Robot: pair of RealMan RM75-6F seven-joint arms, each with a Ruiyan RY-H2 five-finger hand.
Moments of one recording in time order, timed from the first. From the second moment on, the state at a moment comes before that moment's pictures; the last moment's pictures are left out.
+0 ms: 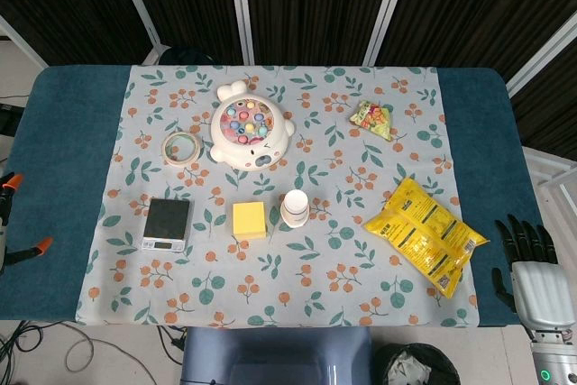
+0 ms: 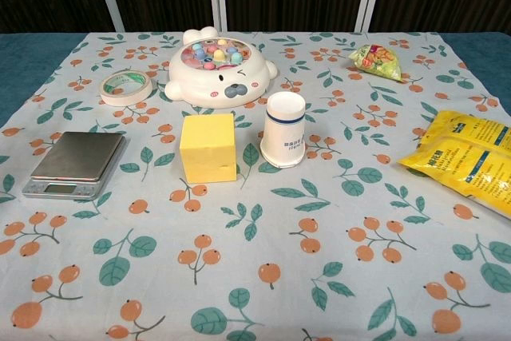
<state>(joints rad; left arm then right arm) -0.14 -1.15 -0.14 -1.53 1.36 1.45 -0.04 0.02 -1.11 0.05 -1.75 -1.50 1.53 -0.27</state>
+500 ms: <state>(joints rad) -0.15 -1.11 -0.12 -1.60 1.40 1.40 -0.08 0.02 -1.11 0.05 -1.75 -1.49 1.52 -0.27</state>
